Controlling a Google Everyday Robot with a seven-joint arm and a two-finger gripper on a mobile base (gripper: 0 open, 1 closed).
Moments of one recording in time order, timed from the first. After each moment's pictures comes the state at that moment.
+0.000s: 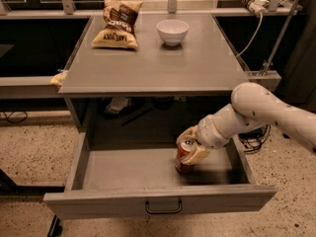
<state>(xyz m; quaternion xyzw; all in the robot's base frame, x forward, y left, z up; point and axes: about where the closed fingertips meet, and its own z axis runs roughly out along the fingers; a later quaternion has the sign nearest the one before) 0.537 -0.101 0.662 -0.72 0.61 0.20 0.26</state>
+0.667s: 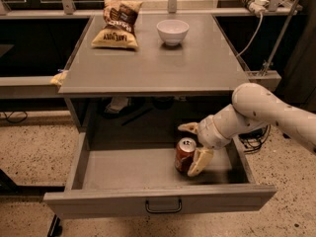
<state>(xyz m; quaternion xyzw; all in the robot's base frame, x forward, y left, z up) 0.537 -0.101 0.662 -0.72 0.61 0.20 0.26</state>
